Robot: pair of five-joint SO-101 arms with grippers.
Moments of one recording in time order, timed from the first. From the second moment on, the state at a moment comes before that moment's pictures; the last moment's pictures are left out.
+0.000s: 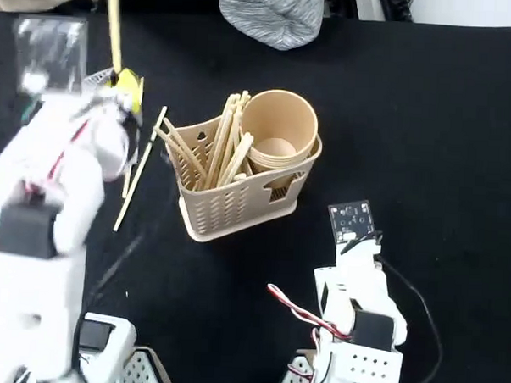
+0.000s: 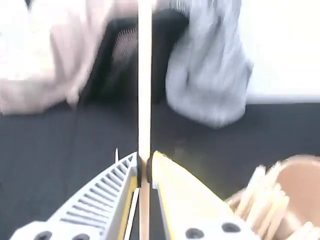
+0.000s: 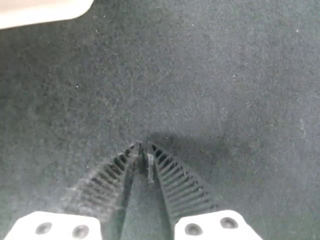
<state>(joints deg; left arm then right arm) 0.4 -46.4 17.7 55.8 1.7 9.0 -103.3 96.7 74.0 18.9</state>
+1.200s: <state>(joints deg) 21.7 -64.2 39.3 35.6 6.0 9.0 -103.3 96.7 74.0 18.9</state>
